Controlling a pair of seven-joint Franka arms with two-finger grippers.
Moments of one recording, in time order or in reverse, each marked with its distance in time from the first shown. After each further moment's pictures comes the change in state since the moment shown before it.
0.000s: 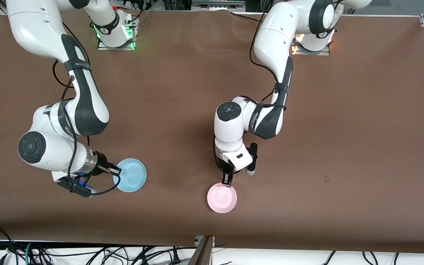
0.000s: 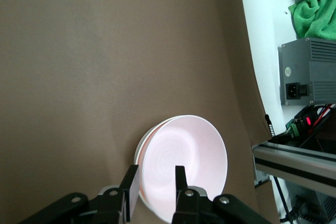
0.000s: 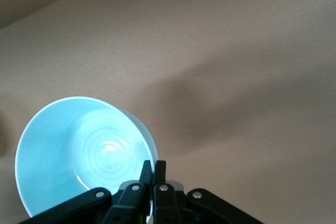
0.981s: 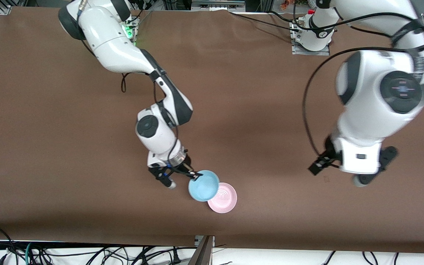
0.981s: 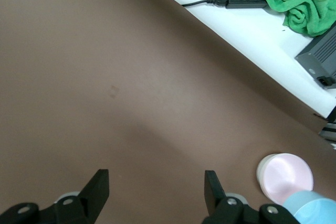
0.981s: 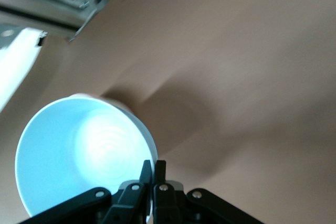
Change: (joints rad) left arm 0.330 -0.449 0.006 -0.046 -0.007 -0.622 1.186; right arm 0.345 0.285 0.010 0.112 0.000 0.619 0.599
